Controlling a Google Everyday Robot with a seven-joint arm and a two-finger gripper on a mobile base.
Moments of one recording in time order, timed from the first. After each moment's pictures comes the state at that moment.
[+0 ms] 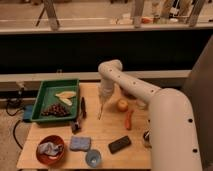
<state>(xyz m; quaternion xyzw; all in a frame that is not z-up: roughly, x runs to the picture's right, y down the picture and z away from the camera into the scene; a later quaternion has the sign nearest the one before) -0.017 0.096 0.901 -0.31 -0.26 -0.39 0.83</state>
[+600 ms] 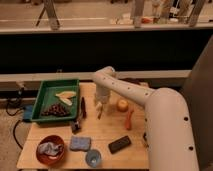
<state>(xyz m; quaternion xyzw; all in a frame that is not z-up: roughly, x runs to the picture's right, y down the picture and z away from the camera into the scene) -0.025 0.115 0.915 -0.30 -0.24 -0.45 0.81</state>
